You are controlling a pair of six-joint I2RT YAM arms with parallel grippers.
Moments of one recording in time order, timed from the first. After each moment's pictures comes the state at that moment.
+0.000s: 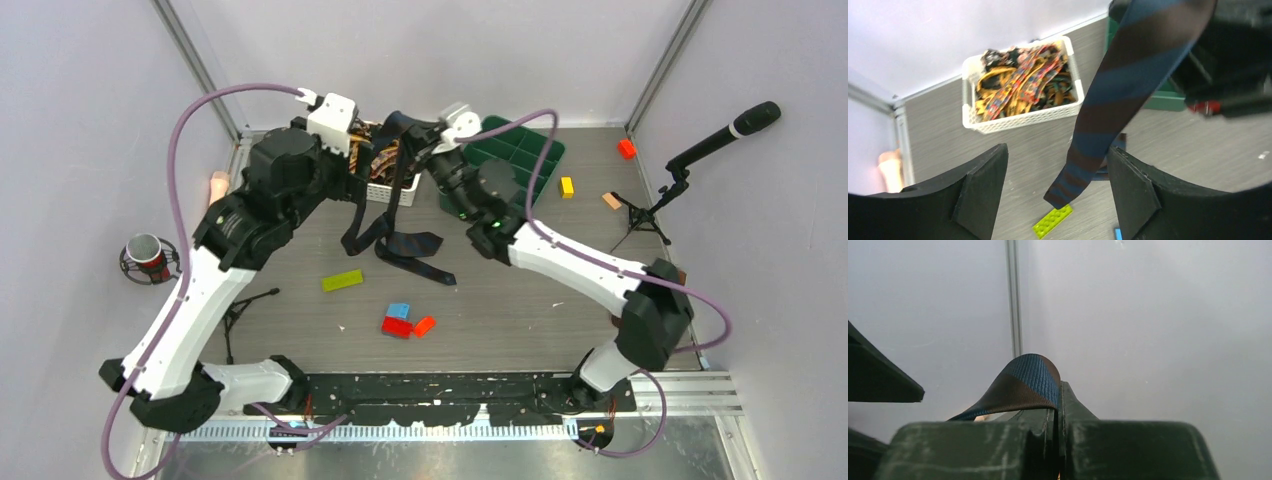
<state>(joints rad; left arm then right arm) -0.66 1.23 1.70 -0.80 -0.34 0.03 0.87 1.59 1.29 0.79 0.20 -0.13</state>
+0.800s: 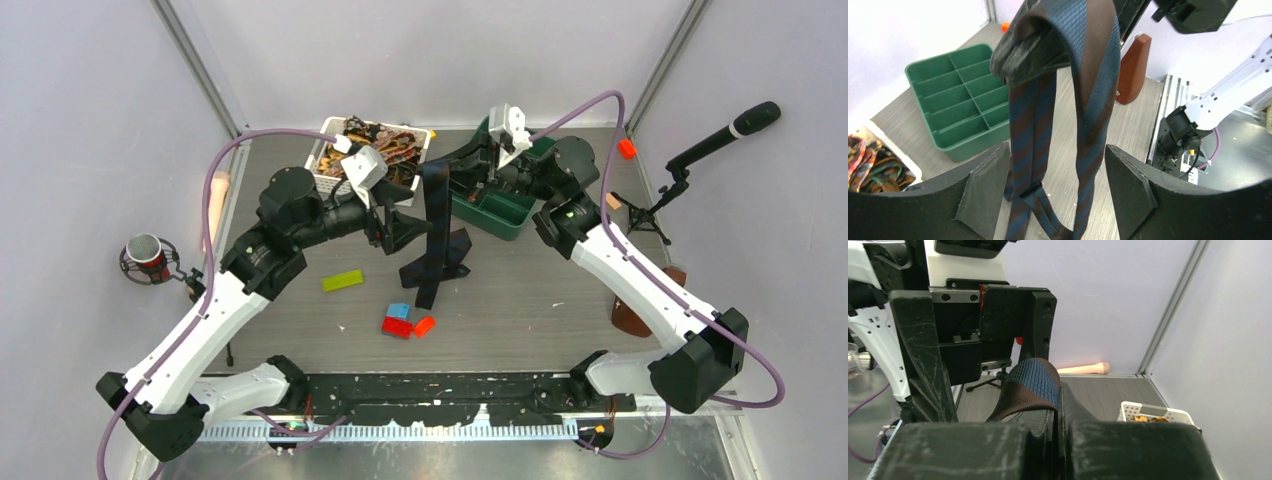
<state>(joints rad) -0.66 1.03 1.24 -0.29 0.47 -0.04 0.57 1.30 1.24 0.46 -0.83 0.11</state>
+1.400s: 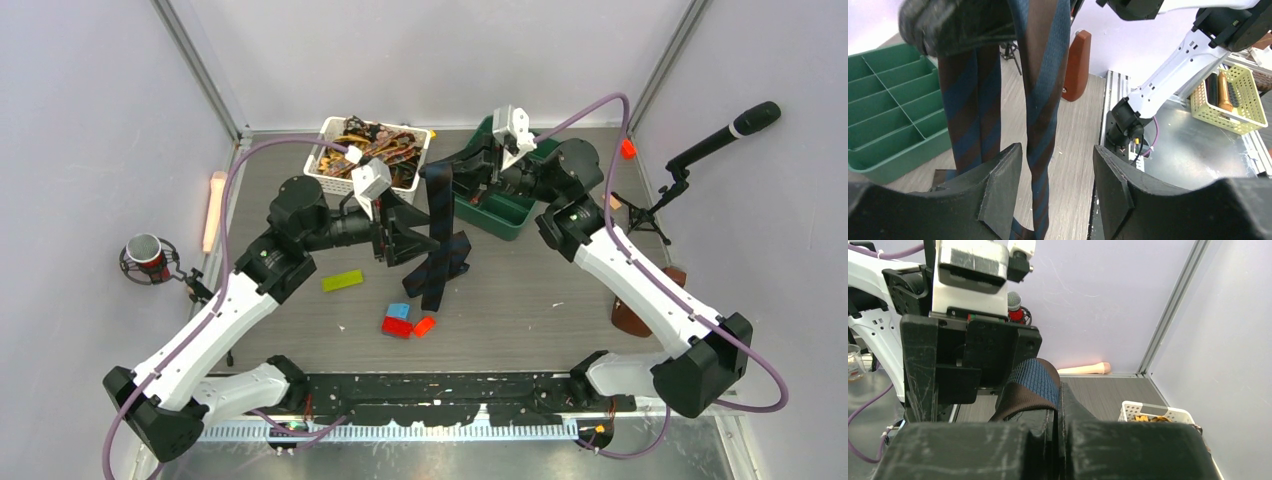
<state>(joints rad) -0.66 1.03 1.13 -0.12 0.69 -0.18 0.57 1.28 1.22 0.46 -0.84 0.13</state>
